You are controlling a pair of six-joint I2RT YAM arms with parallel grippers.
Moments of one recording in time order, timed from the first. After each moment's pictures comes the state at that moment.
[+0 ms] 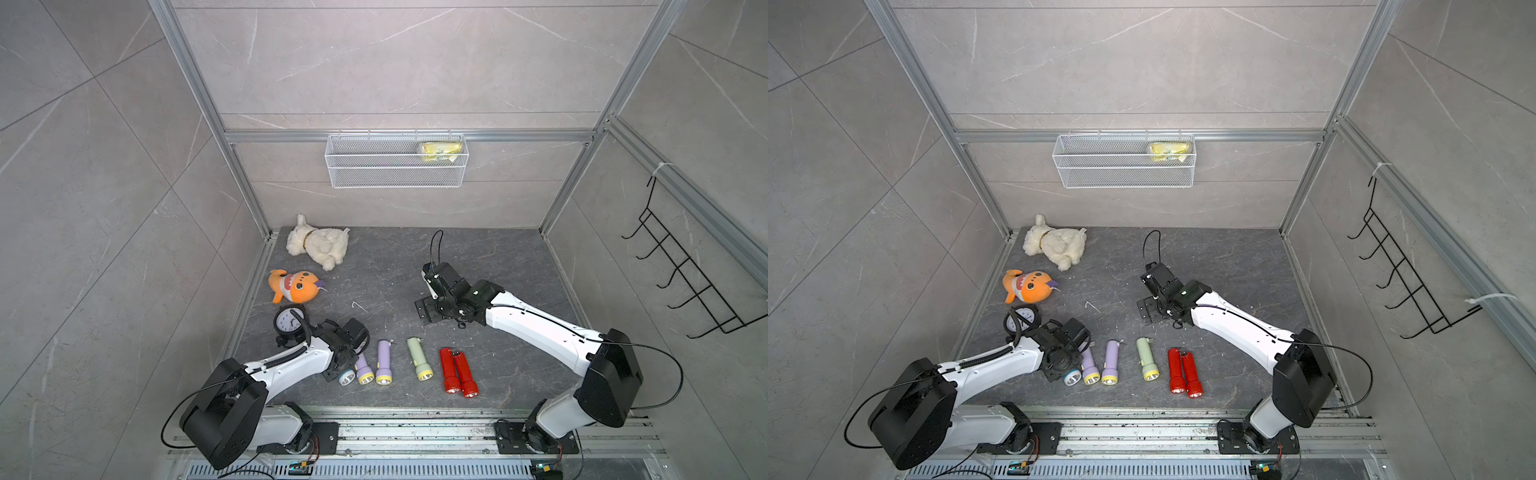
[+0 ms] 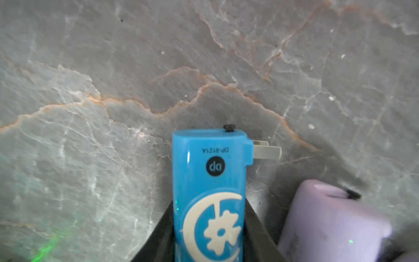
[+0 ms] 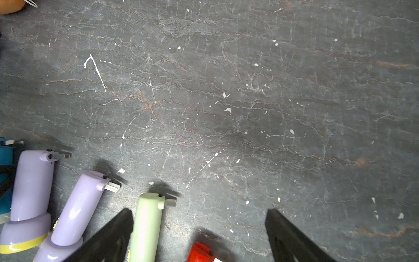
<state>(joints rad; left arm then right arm) -0.66 1.30 0.60 -0.73 -0.27 -1.28 0.76 1.57 1.28 -0.73 0.19 0.27</state>
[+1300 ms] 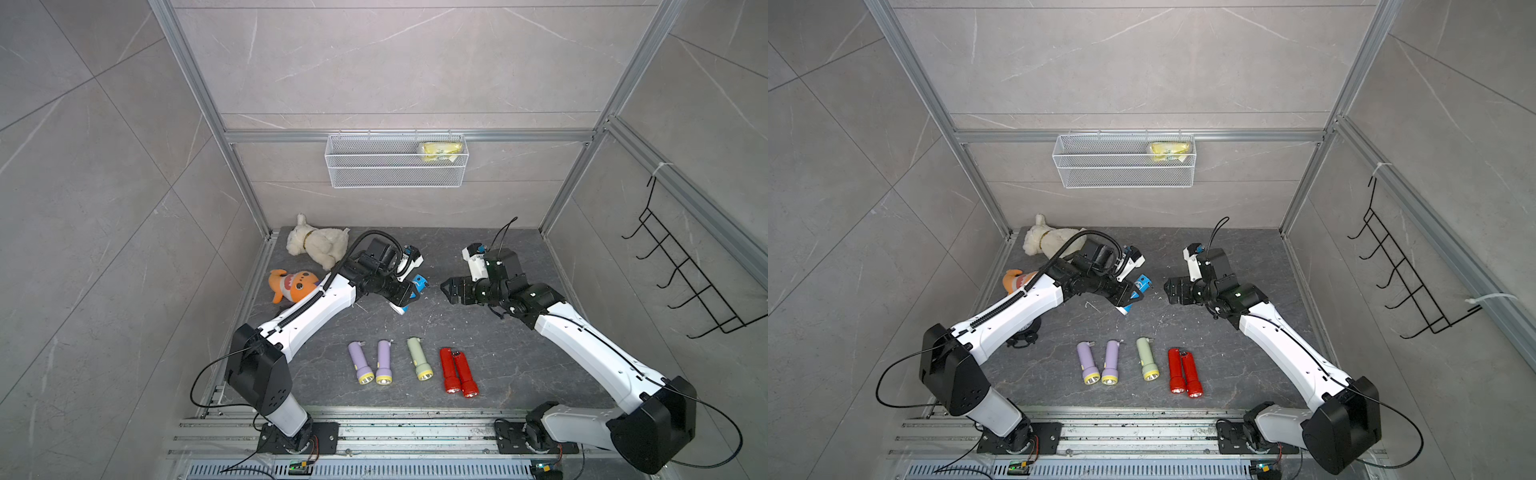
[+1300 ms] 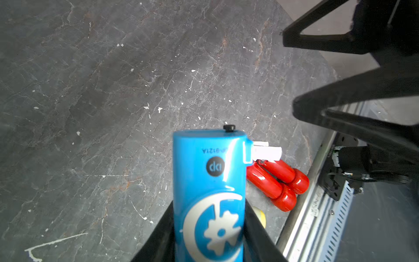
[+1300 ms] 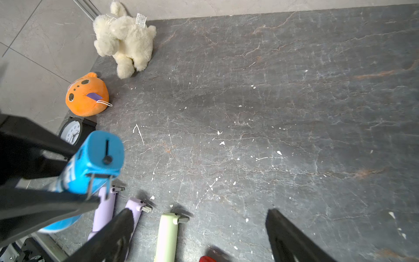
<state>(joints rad) -0.65 1.62 1.42 -0.69 0.38 0.03 0.46 1.28 1.12 -0.55 -0.14 0.30</state>
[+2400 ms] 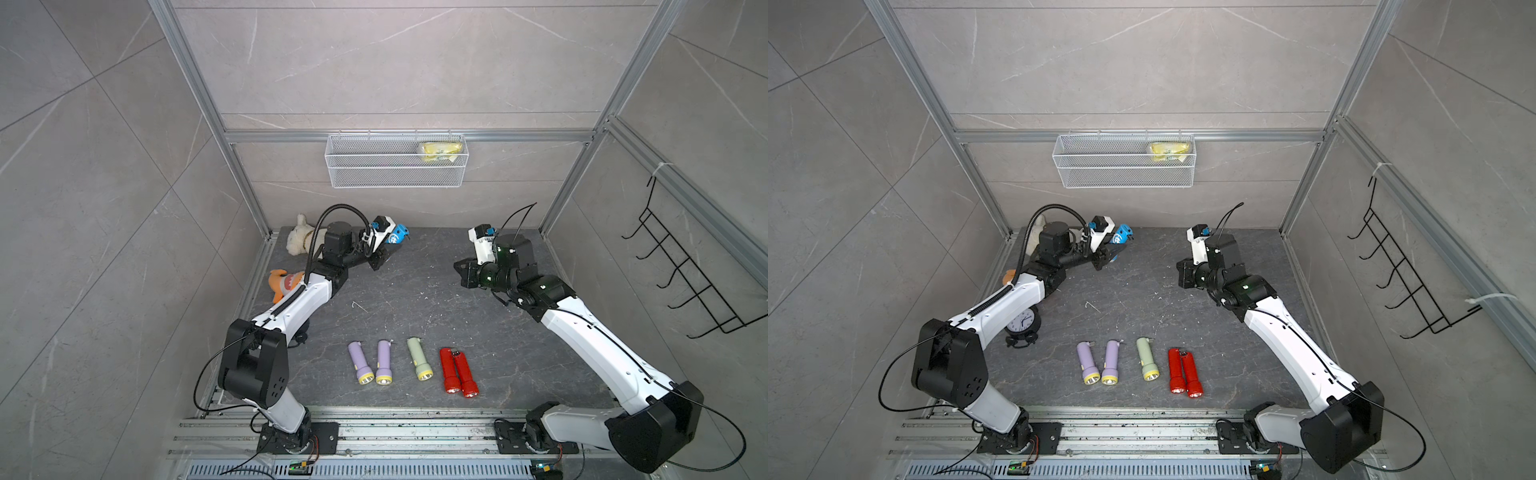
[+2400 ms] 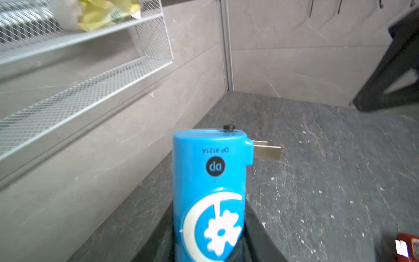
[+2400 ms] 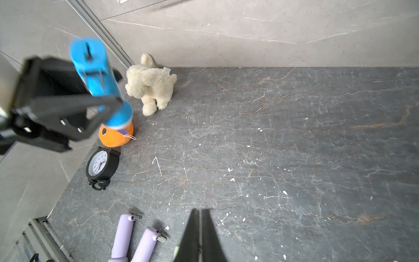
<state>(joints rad) -0.38 1.61 1.21 0.15 0.64 0.40 0.43 1.29 1.23 -0.49 -0.18 0.29</state>
